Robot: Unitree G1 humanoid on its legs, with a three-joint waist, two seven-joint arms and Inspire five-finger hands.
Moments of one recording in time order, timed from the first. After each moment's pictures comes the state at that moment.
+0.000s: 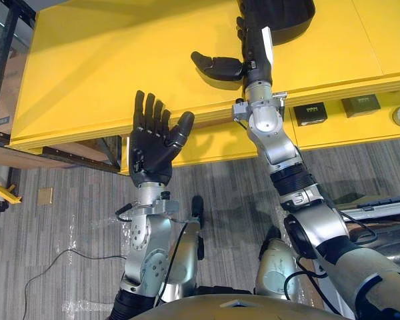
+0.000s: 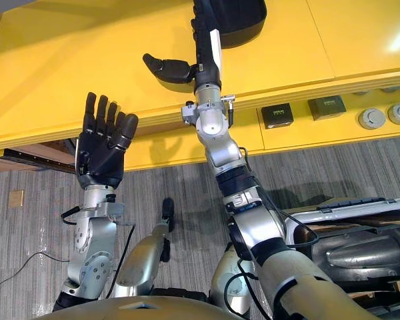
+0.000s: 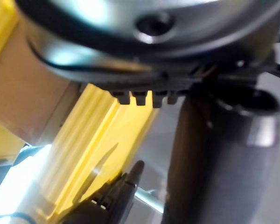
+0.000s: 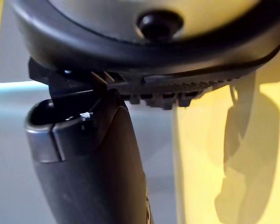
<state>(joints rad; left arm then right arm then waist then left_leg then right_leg) 0.11 0.01 -0.26 -0.31 -0.58 -0.32 0.17 -0.89 -0.12 0.19 0.44 0.07 -0.10 -0.23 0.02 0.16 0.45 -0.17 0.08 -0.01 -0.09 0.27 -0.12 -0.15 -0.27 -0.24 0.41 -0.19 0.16</state>
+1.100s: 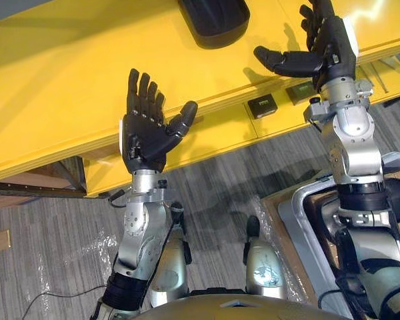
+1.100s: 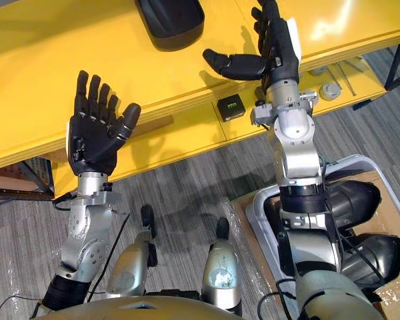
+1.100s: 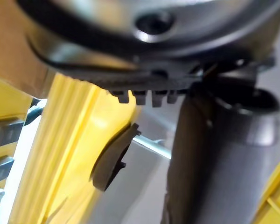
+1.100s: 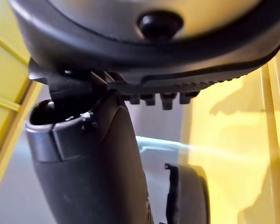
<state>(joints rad) -0.03 0.10 -0.24 -0.27 -0.50 -0.35 0.21 -0.74 -0.48 -0.04 0.16 0.23 0.06 -0.01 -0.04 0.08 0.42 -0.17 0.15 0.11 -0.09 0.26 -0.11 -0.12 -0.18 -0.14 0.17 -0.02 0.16</state>
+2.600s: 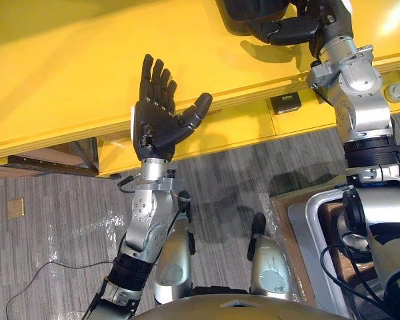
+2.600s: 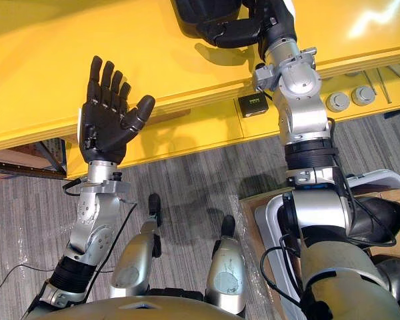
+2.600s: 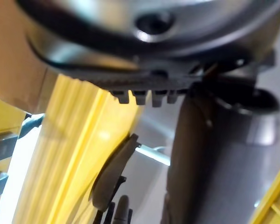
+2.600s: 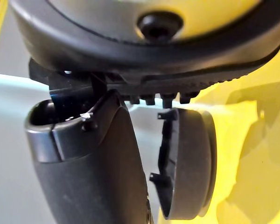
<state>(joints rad) -0.15 0.13 -0.28 -0.16 -0.50 -0.39 0.18 -1.02 -0.56 0.05 0.44 0.26 0.05 0.13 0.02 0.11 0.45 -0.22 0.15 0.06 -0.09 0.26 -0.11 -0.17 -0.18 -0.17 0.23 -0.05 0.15</state>
